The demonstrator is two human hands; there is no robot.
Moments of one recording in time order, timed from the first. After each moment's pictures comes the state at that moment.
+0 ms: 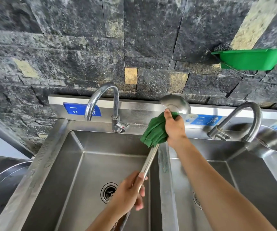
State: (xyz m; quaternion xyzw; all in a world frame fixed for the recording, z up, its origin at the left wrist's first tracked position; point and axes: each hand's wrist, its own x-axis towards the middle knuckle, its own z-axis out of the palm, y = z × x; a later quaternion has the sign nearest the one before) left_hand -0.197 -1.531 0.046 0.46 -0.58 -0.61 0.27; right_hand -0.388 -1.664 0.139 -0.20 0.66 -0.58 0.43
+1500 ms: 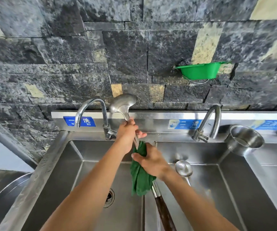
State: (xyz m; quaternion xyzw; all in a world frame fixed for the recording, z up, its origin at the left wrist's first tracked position) left_hand -0.317 -1.626 0.182 0.50 -0.32 -0.65 0.46; right_hand -0.411 -1.525 0.146 -0.57 0.64 -0.30 0.42
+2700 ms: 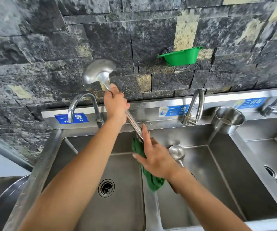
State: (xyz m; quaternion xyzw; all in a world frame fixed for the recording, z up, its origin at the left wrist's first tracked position) left_hand -0.330 -1.614 0.257 0.44 -0.35 -0.55 0.61; right_hand -0.419 -1.444 0.187 -0.70 0.67 -0.18 0.20
